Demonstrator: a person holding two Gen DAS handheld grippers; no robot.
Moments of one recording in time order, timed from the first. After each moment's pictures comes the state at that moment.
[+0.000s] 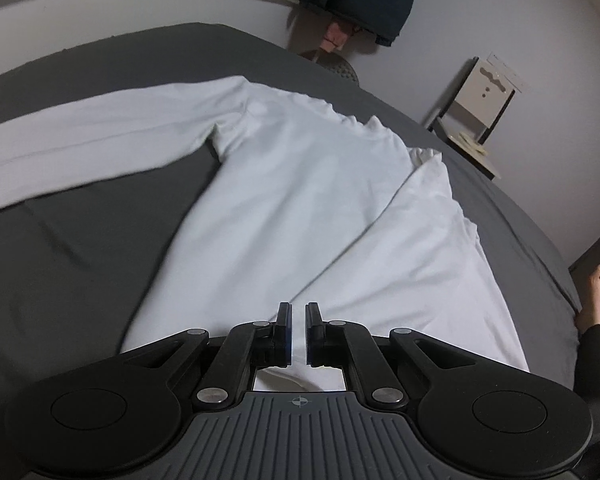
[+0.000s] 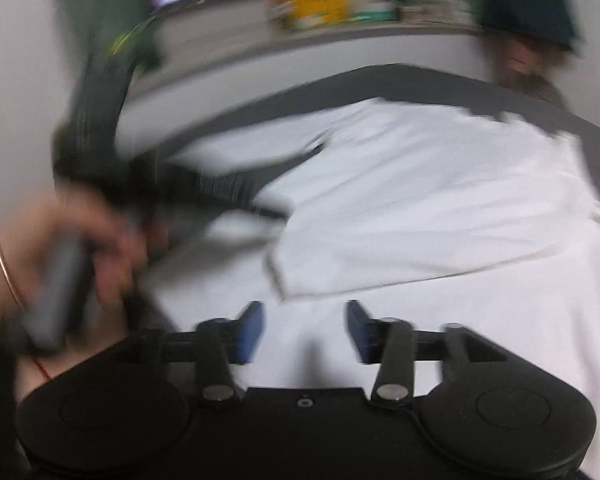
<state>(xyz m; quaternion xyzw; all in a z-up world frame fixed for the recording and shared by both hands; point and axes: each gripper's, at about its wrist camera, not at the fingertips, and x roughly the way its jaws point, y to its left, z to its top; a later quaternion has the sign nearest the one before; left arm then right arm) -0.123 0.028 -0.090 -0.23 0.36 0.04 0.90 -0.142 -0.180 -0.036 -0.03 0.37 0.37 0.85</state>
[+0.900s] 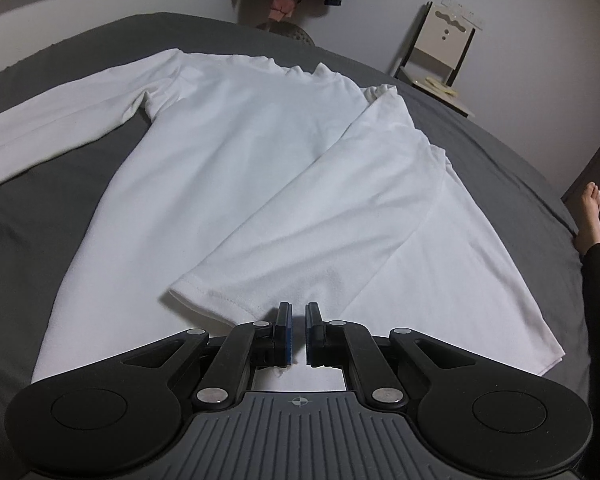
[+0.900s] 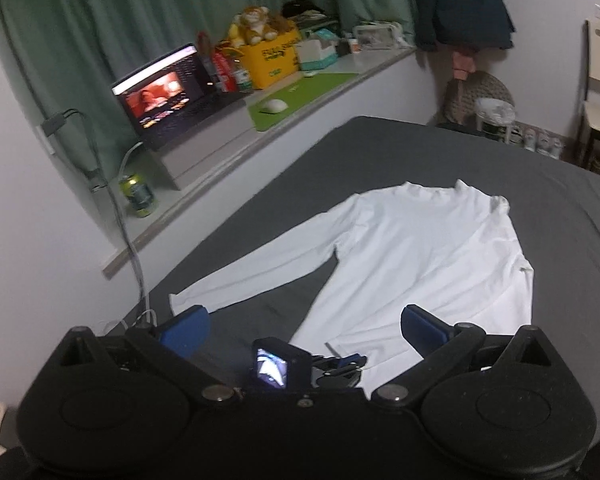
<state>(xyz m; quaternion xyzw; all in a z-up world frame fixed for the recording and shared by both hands) -0.123 -0.022 -0.100 -0.16 0.39 -0.01 0.91 -0.177 -0.164 0.243 0.02 0.40 0.32 0.86</state>
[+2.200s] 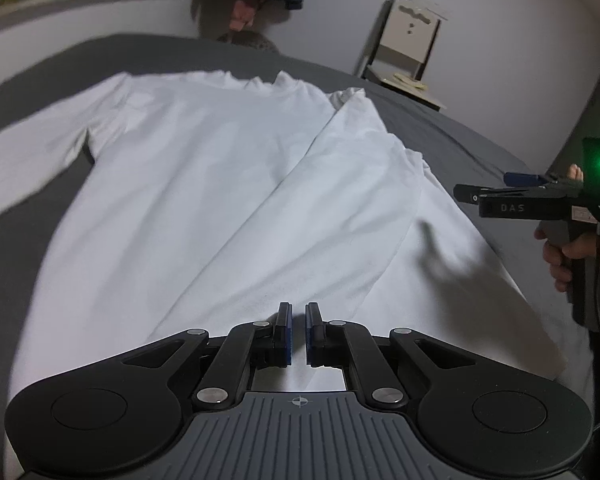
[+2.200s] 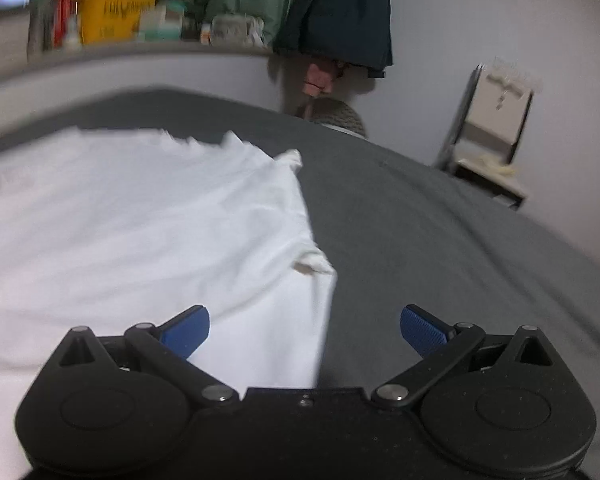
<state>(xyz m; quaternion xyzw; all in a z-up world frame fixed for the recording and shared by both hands) -0.082 -0.035 -0.103 -0.14 0.38 -0.05 0.91 0.035 -0.290 -0.064 -0.09 0.30 0.11 0.94</state>
